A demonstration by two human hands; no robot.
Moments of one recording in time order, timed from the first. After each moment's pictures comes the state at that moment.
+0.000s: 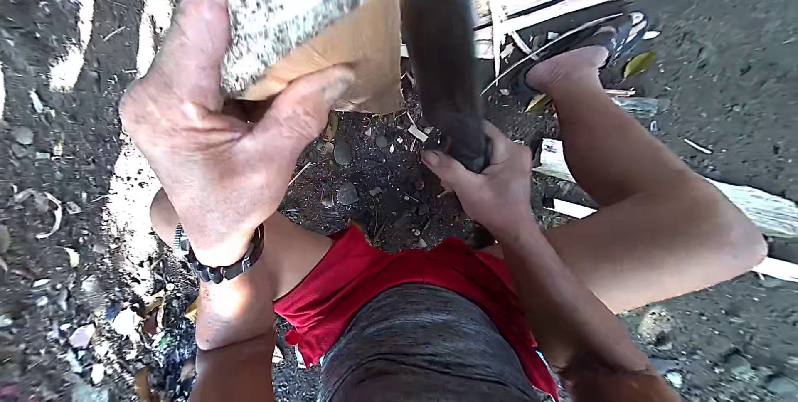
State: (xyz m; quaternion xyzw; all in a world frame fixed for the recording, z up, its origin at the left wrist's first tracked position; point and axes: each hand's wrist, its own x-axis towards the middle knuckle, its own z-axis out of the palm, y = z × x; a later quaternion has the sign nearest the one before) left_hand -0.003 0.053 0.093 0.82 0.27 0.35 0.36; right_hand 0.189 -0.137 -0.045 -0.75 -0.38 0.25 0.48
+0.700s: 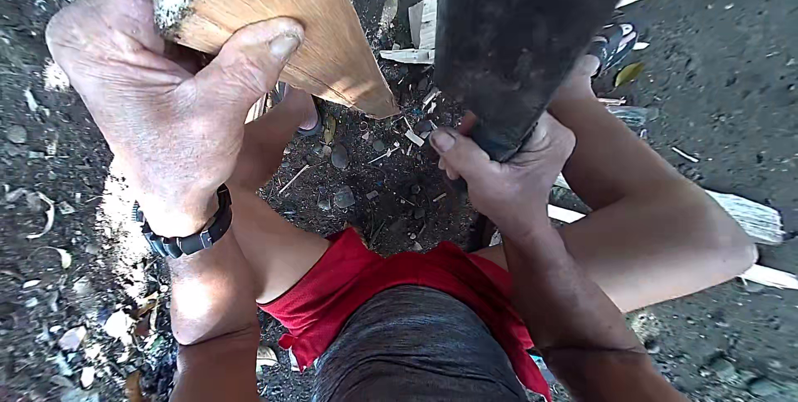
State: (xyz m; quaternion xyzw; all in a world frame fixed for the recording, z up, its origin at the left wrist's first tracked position) left_hand 0.012 0.104 0.097 0.80 0.23 0.37 0.42; right_hand 0.201 -0.106 -0.015 -0.62 -0.43 0.21 0.62
